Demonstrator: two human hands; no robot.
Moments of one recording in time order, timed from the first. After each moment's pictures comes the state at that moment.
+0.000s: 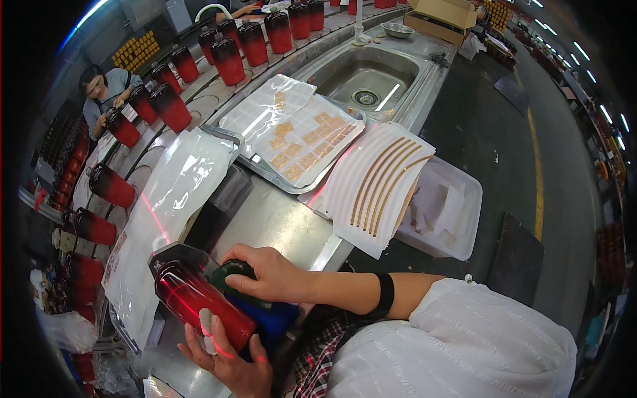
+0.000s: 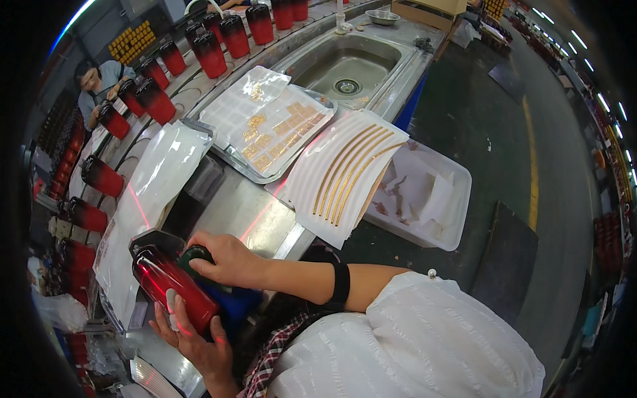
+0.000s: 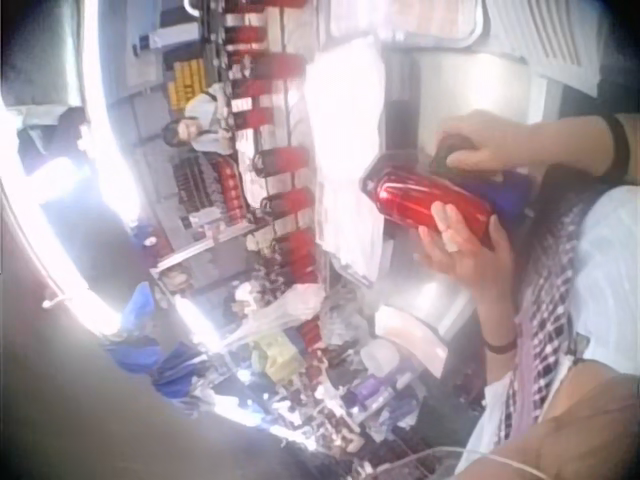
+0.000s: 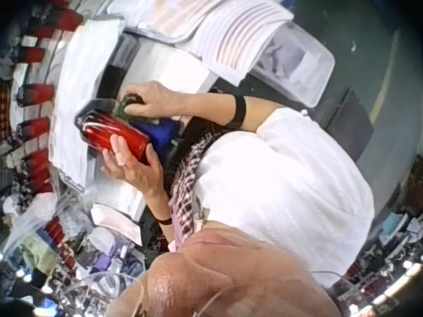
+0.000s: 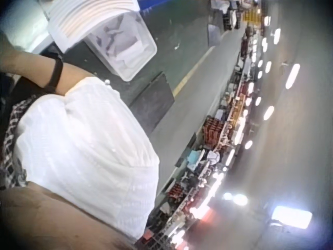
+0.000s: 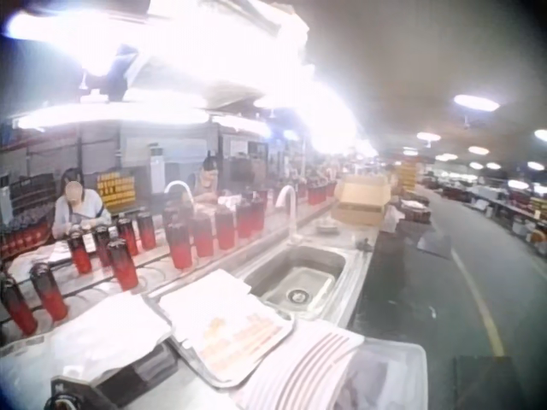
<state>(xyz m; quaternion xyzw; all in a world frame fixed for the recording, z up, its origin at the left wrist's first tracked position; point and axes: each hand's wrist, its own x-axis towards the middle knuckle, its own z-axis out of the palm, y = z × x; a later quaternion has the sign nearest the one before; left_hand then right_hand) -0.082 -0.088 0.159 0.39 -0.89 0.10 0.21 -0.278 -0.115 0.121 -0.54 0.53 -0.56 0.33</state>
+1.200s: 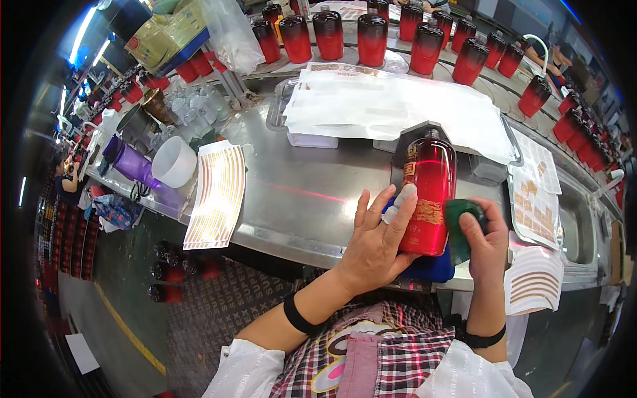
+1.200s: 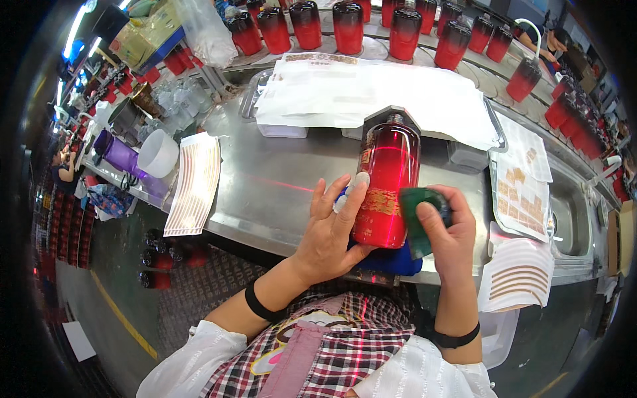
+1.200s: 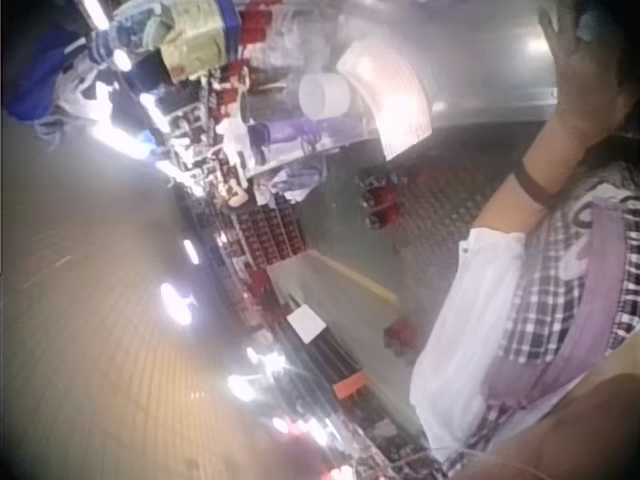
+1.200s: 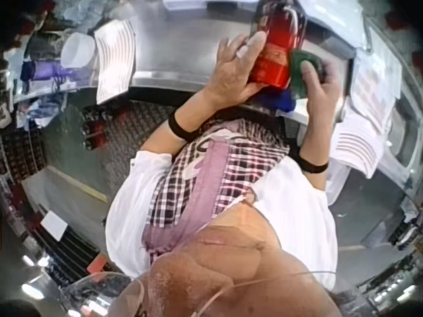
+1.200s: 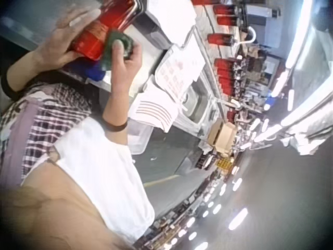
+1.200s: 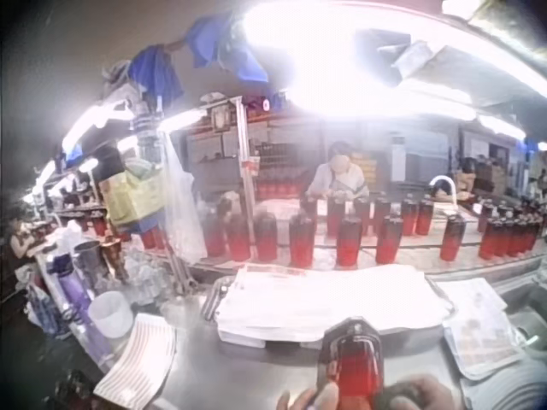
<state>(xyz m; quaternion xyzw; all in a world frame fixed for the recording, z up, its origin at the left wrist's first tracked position) -0.042 -0.095 0.118 0.42 -0.80 -0.07 0.42 -0.250 -0.115 0.149 -0.54 0.47 -0.54 0.44</state>
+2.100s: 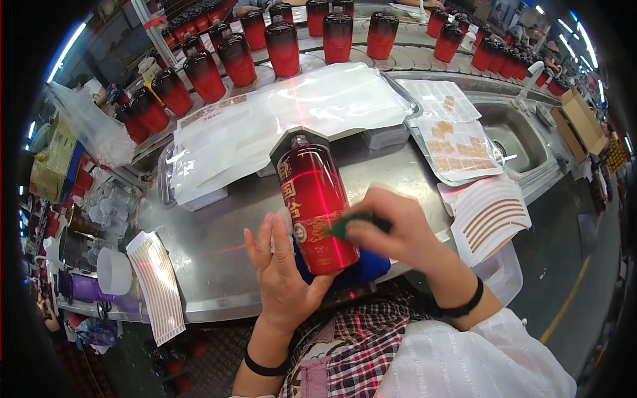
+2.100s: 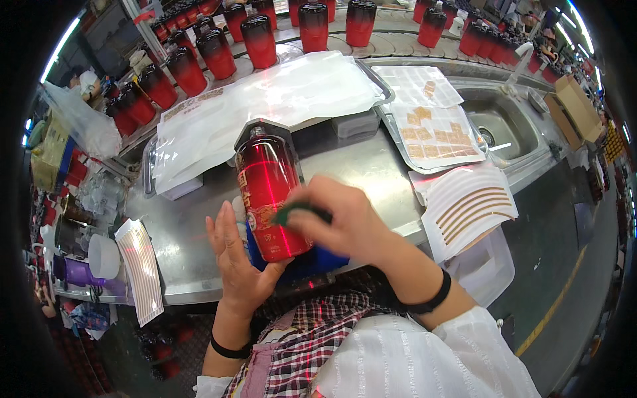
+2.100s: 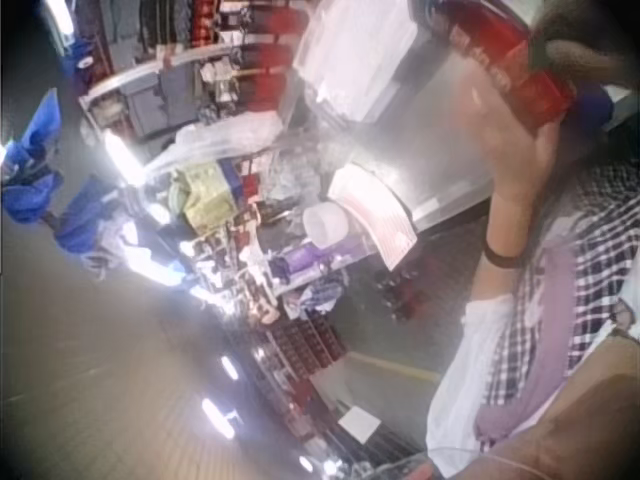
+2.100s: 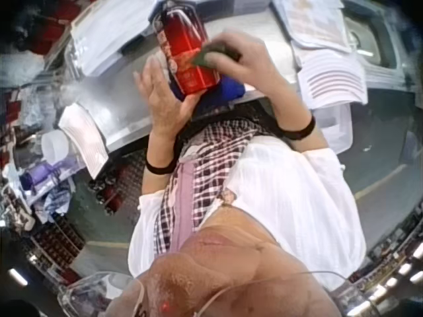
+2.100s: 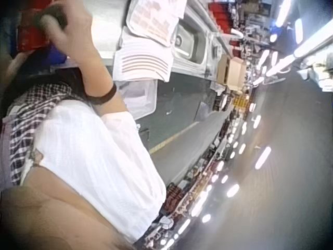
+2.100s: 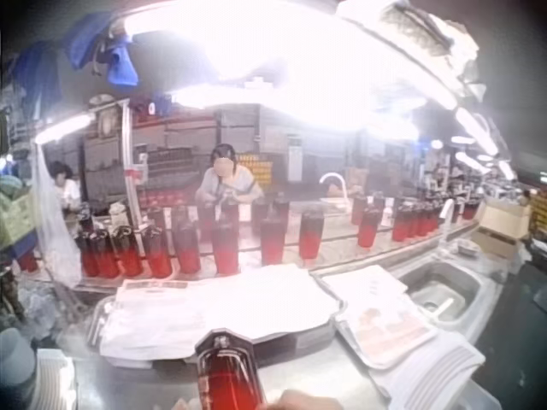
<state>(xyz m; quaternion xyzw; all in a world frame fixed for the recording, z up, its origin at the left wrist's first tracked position) -0.042 -0.101 0.127 0.44 -0.82 -0.03 0.36 -0.261 -0.113 0.174 -0.73 0.43 -0.46 0.29</state>
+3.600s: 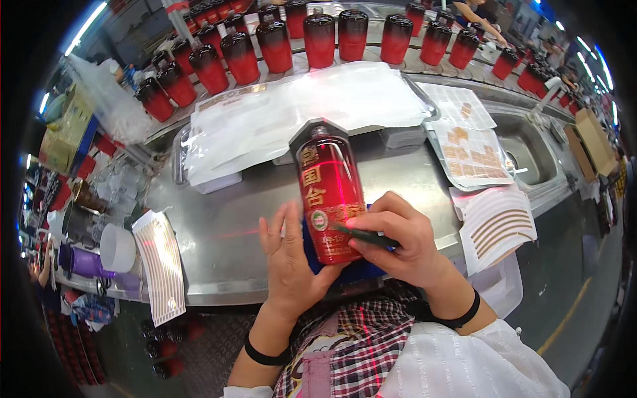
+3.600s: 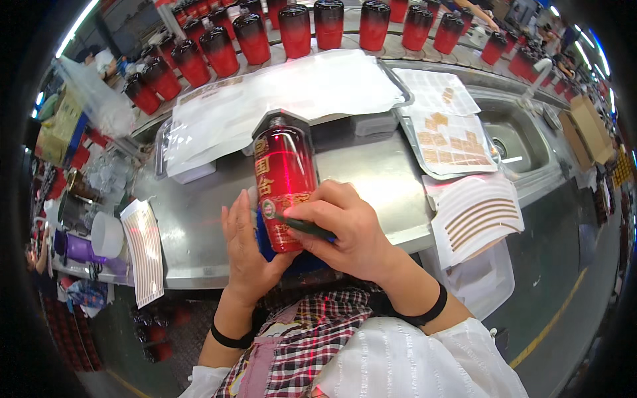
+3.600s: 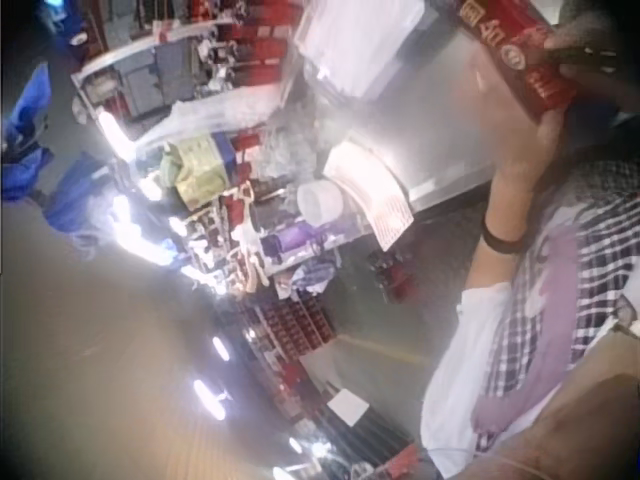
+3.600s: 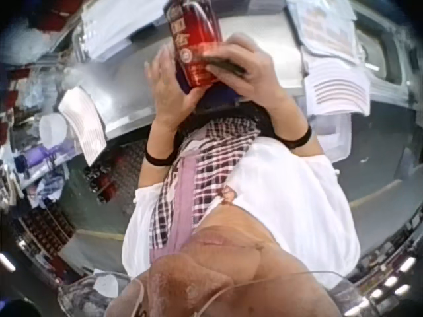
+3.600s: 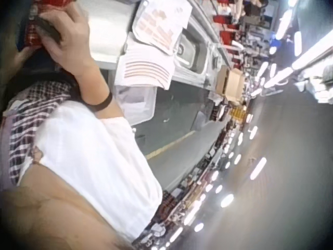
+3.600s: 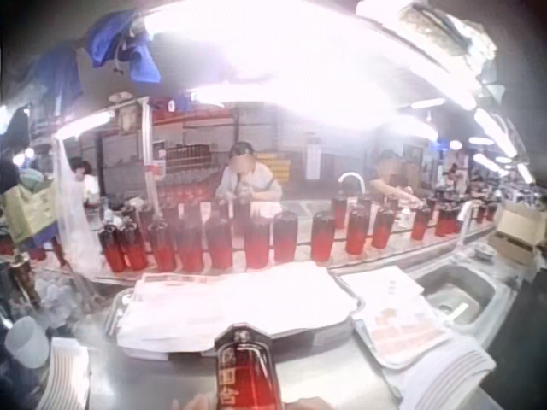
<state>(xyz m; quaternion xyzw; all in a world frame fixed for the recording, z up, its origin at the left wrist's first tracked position) -0.041 -0.099 0.122 0.46 -0.81 -0.04 0.35 -0.244 -0.102 0.177 -0.78 0.38 -0.46 0.20</state>
